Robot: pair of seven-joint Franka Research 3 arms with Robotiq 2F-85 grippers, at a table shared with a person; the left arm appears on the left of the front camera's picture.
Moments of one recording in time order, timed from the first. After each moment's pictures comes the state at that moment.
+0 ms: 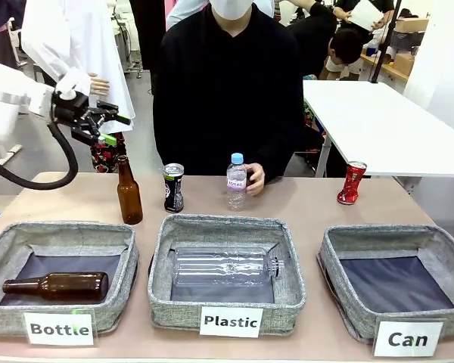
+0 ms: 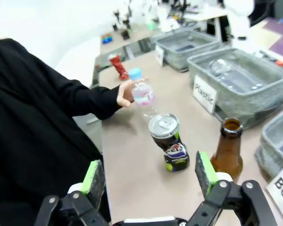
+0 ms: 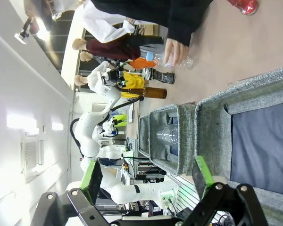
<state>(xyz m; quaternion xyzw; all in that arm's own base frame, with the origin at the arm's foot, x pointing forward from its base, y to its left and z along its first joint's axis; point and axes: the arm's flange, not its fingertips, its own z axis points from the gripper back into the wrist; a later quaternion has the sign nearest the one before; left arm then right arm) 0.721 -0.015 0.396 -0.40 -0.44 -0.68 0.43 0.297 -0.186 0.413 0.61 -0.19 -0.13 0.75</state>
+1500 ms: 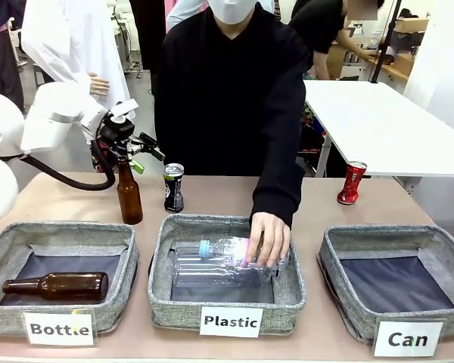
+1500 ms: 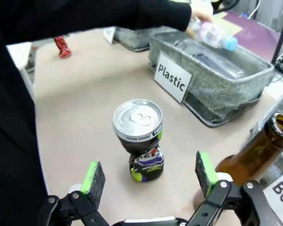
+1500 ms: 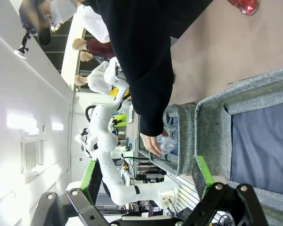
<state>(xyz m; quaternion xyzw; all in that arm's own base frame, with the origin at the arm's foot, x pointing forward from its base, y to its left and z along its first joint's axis) 0.743 -0.106 0.338 -0.46 -0.28 -0.72 0.44 0.297 -0.186 0.413 0.61 -0.19 -0.13 0.75</state>
